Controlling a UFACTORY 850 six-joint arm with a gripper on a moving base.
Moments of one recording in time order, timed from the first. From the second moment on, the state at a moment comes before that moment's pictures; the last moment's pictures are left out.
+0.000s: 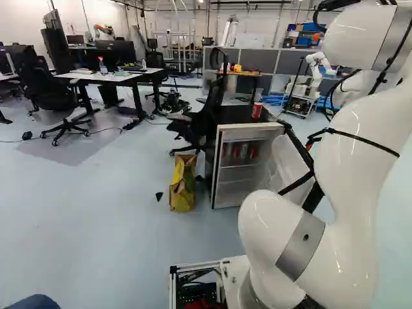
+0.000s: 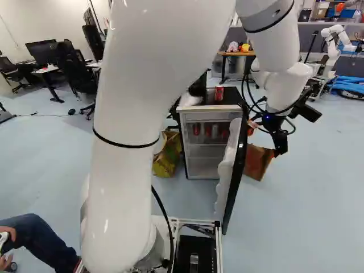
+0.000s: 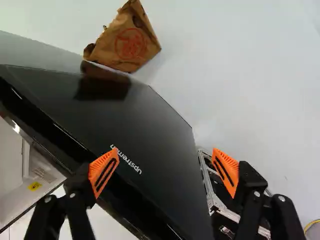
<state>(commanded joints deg) -53.6 -25.8 -69.5 12.8 -36.7 0.0</state>
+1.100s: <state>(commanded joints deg) -48.1 -15.2 -55.2 12.3 -36.7 0.0</state>
